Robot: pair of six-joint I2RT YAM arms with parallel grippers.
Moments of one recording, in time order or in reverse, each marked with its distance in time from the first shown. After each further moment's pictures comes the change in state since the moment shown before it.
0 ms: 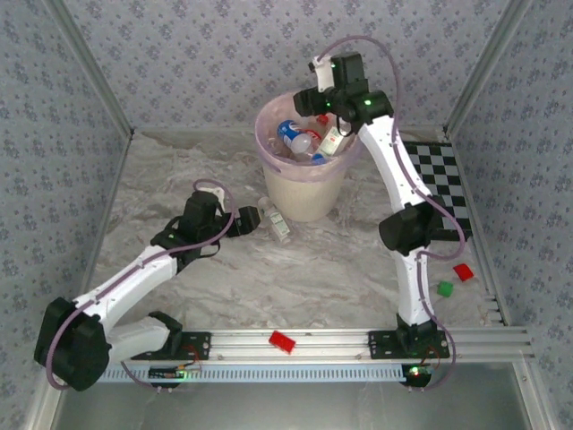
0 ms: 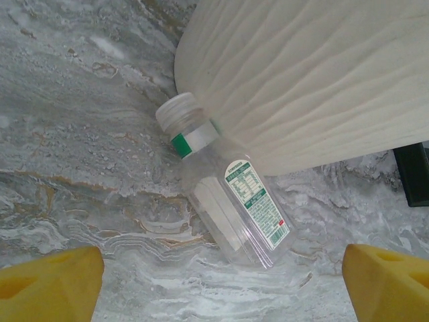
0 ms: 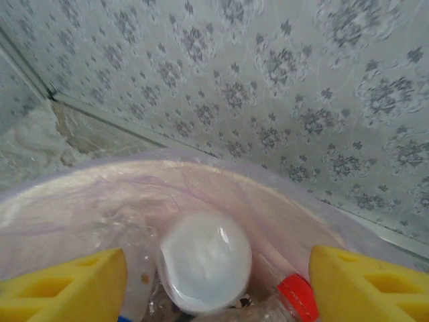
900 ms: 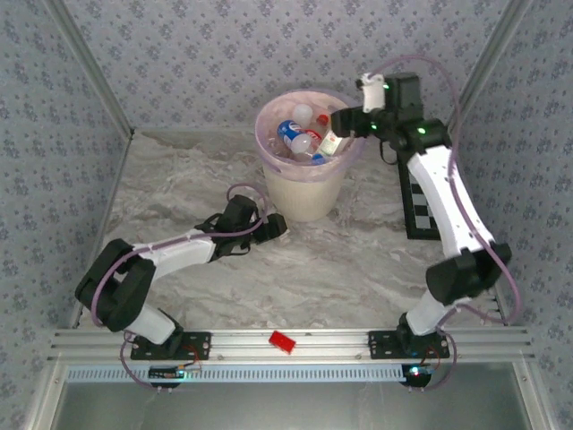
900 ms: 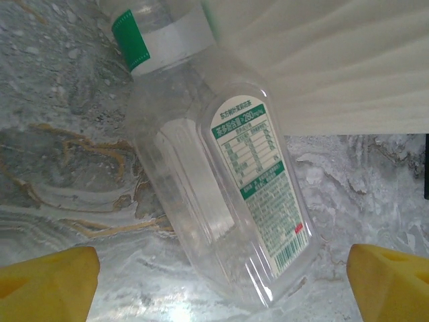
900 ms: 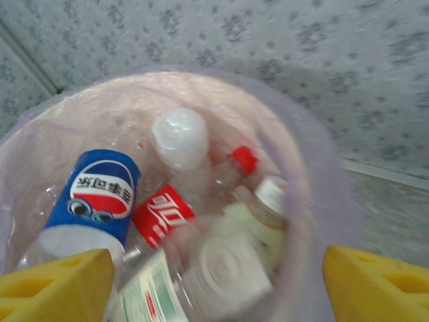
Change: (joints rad) left arm -0.143 0.396 0.055 0.188 0.026 -0.261; right arm -0.134 -0.585 -0.709 0.122 -0.071 0.039
